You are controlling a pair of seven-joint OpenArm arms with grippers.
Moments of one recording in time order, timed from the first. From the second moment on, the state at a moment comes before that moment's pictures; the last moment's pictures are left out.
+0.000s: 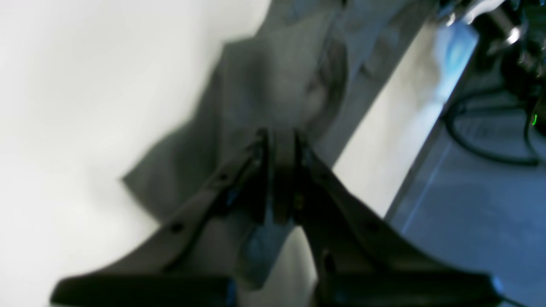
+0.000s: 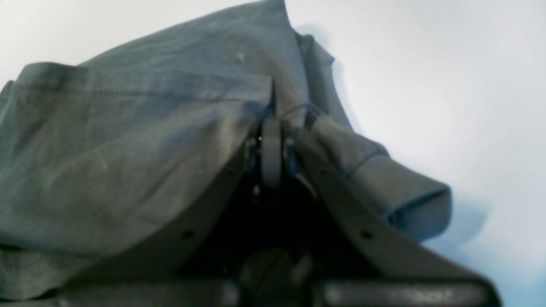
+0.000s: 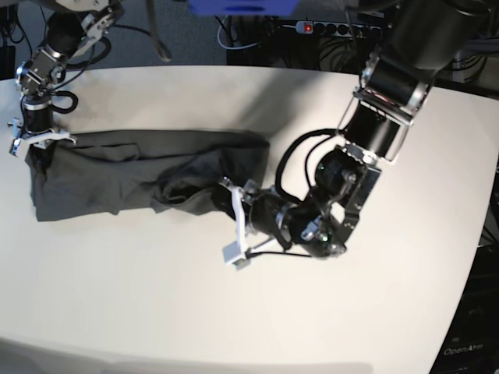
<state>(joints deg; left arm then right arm) -27.1 -5.1 28.7 68.1 -48.6 -24.7 67.7 1.6 9.0 58.5 47.1 -23.4 39.8 20.5</state>
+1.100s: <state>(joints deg) -27.1 4.4 26.3 55.2 -48.5 -24.9 54.8 1.2 8.7 58.4 47.1 -23.1 40.2 20.5</state>
